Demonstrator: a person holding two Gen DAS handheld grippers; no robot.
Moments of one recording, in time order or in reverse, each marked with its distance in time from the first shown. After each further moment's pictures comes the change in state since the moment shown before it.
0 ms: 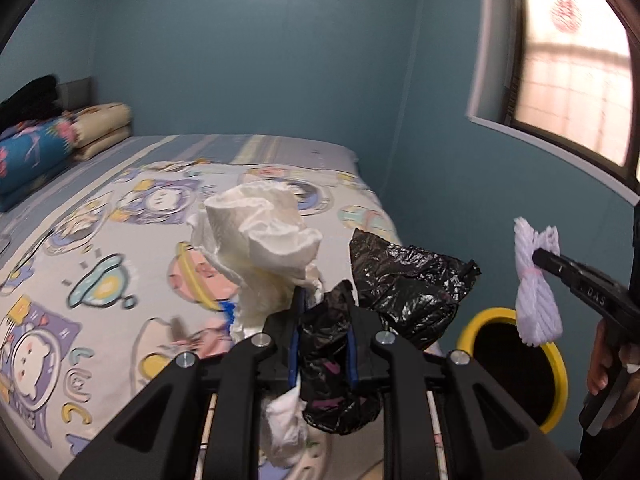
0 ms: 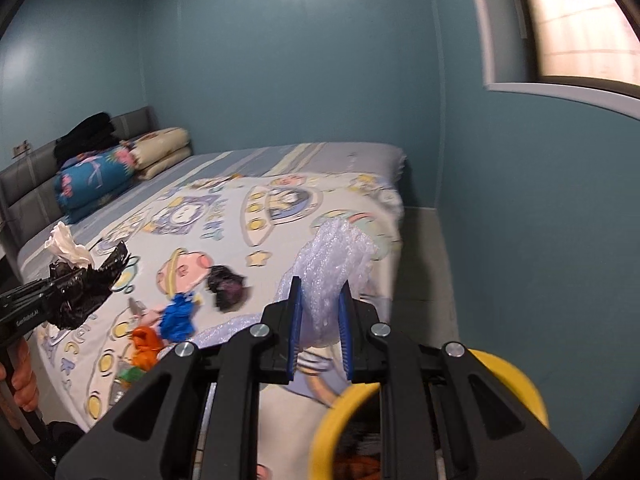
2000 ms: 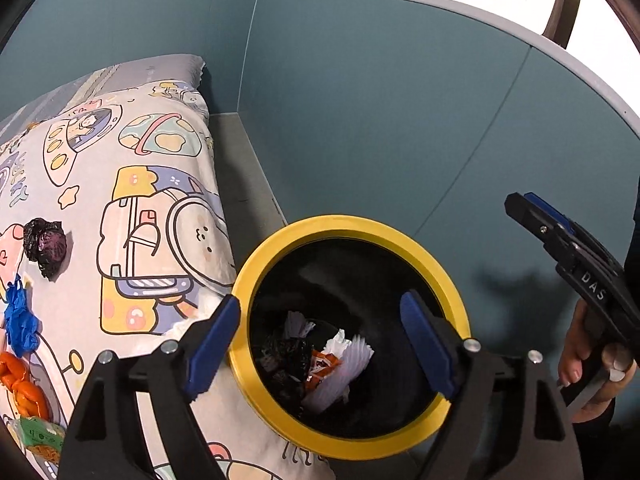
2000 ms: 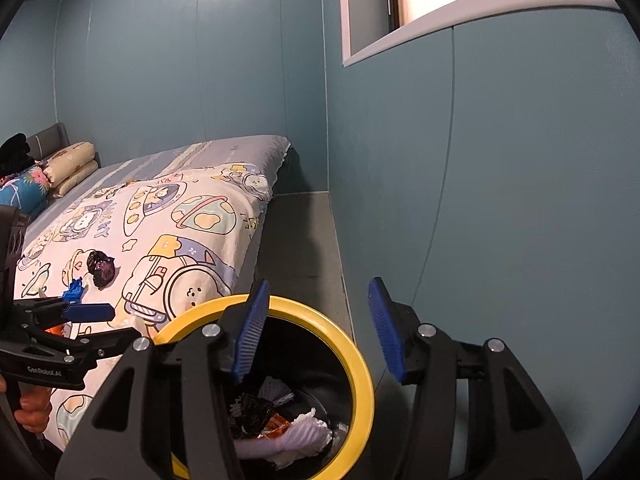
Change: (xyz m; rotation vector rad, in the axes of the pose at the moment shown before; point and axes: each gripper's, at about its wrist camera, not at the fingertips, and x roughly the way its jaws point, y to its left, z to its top) left arm 0.106 -0.220 -0.042 0.179 0.374 -0.389; right arm -0.076 -0.155 -0.064 0.118 0.016 -0.312
